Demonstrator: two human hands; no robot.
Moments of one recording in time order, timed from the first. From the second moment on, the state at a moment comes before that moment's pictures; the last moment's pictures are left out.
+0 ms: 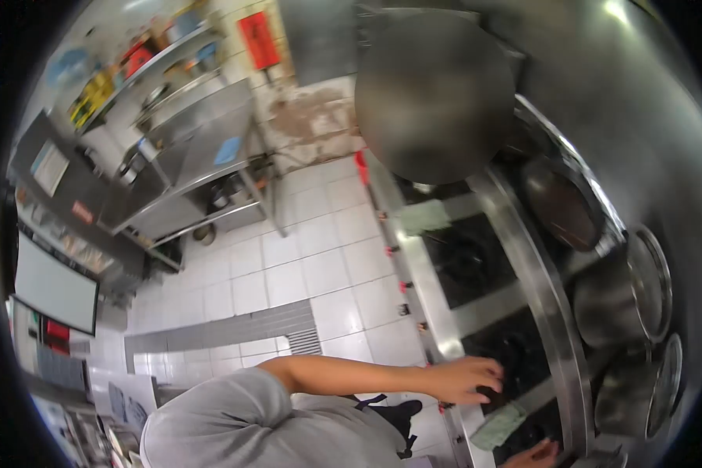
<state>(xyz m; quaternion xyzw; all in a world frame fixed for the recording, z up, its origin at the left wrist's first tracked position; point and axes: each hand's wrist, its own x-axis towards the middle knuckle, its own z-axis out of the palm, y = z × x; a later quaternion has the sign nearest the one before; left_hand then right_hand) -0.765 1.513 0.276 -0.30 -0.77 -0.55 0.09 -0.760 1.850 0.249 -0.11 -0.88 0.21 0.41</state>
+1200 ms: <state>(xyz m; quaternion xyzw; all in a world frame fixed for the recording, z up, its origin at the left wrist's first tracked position) -0.115 0.654 0.259 0.71 -0.46 -0.34 0.41 -0.427 0.455 0.246 0.78 -0.45 0.35 -0.24</state>
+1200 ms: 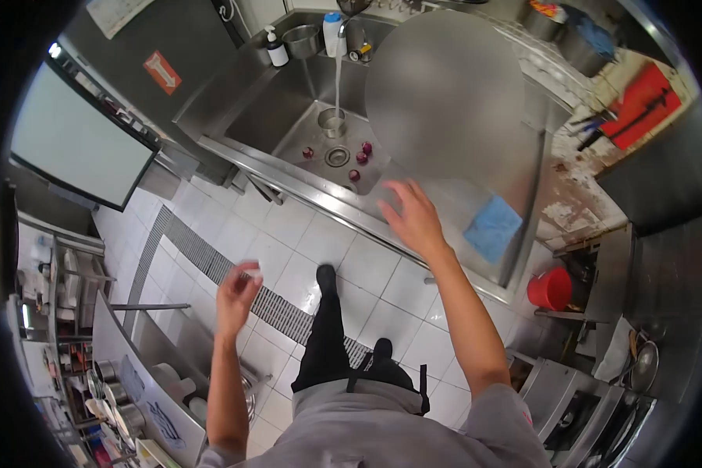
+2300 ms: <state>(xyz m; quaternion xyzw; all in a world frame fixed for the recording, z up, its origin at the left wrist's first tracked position) -0.074 0.032 -0.131 0.63 -0.58 -0.35 0.37 -0.198 0.073 -0.188 0.53 -0.82 0.10 -0.18</state>
